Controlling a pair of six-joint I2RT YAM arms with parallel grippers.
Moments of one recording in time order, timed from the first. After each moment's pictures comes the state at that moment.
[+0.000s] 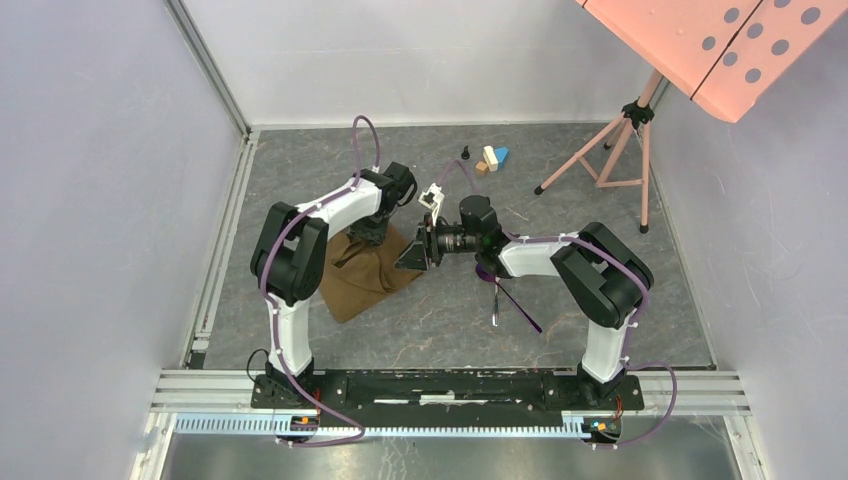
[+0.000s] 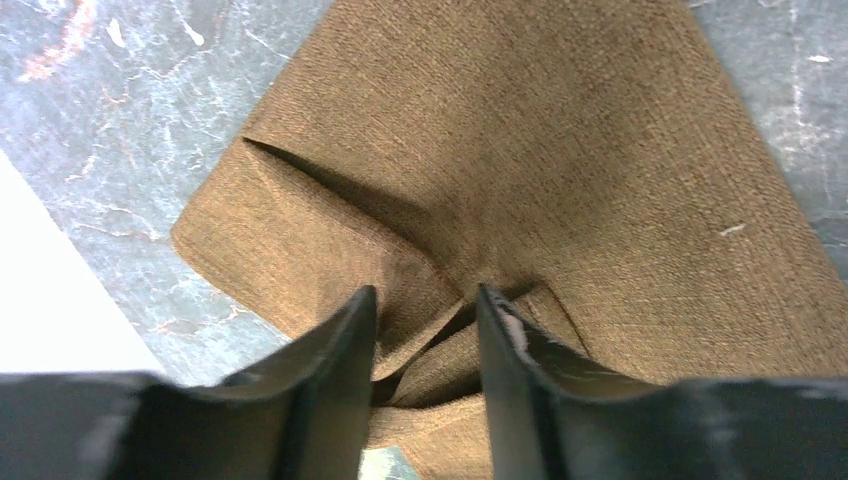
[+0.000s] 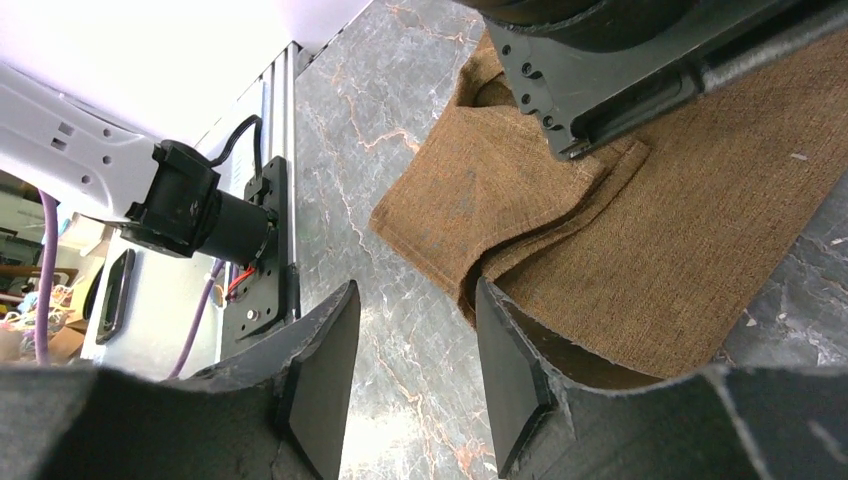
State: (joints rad) left arm -0.49 2.00 1.47 -0.92 -0.48 -0.27; right arm 0.70 1.86 0.92 0.68 -0.78 0.46
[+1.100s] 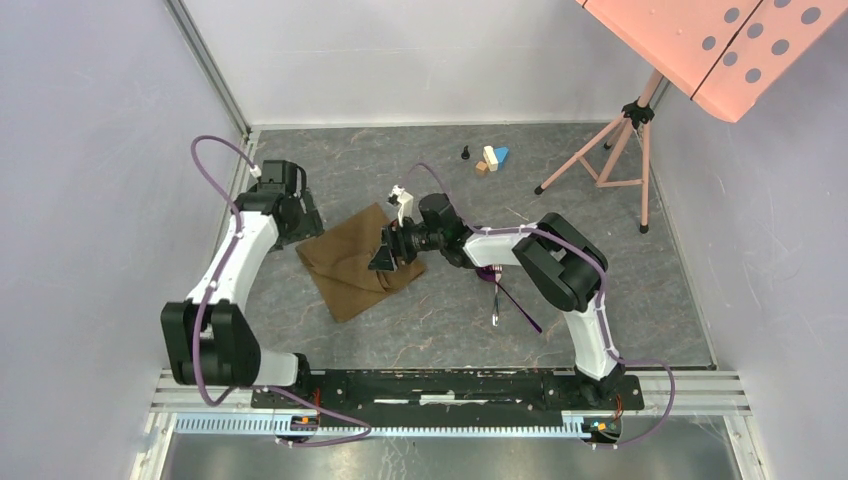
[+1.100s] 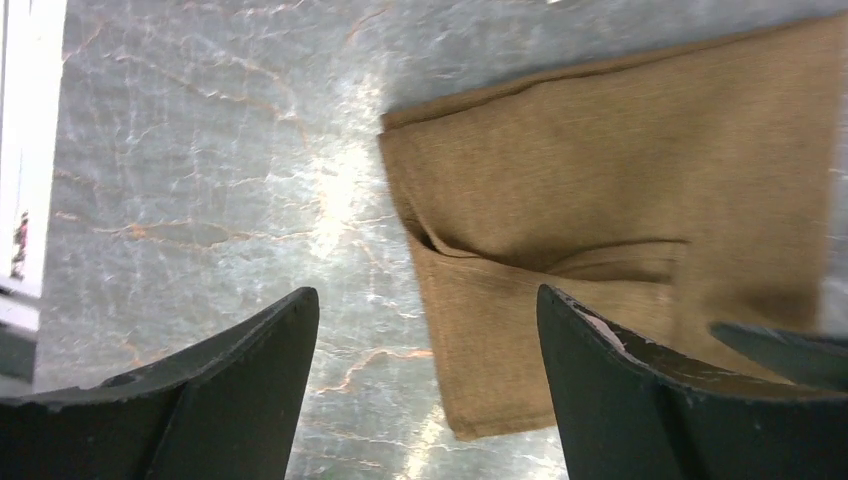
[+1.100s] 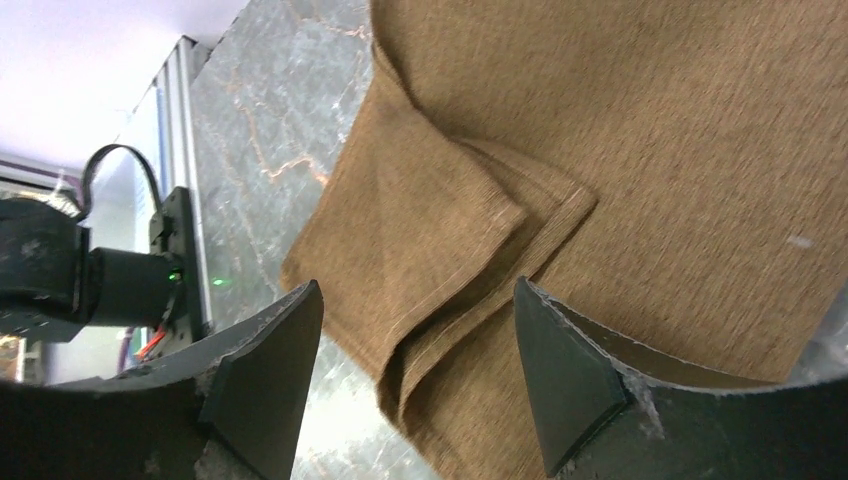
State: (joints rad) left arm -0.03 1.42 1.11 -0.82 -0.25 -0.36; right arm 0.79 2.08 1.18 0.49 -0.62 0.44
